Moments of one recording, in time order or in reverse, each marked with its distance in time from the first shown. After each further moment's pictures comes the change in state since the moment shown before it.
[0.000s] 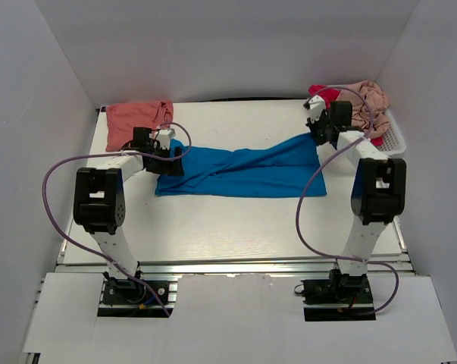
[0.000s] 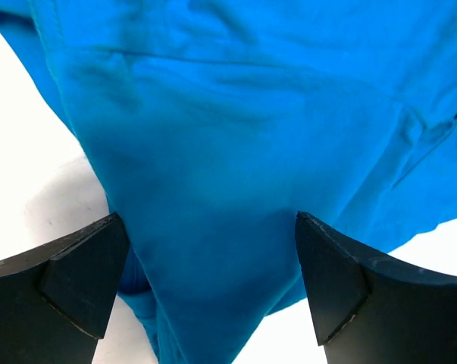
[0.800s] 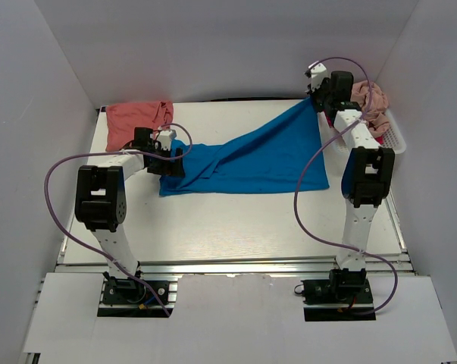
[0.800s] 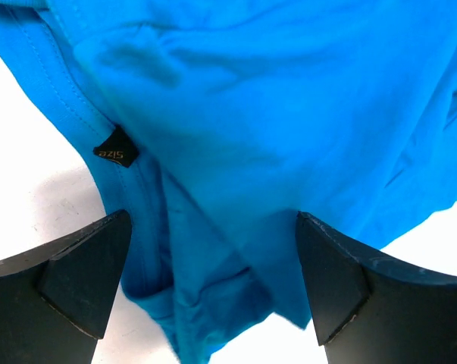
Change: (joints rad) left arm 0.000 0.031 0.019 -0.029 0.018 0.004; right arm 0.000 0.314 0.566 0.003 0.002 0.003
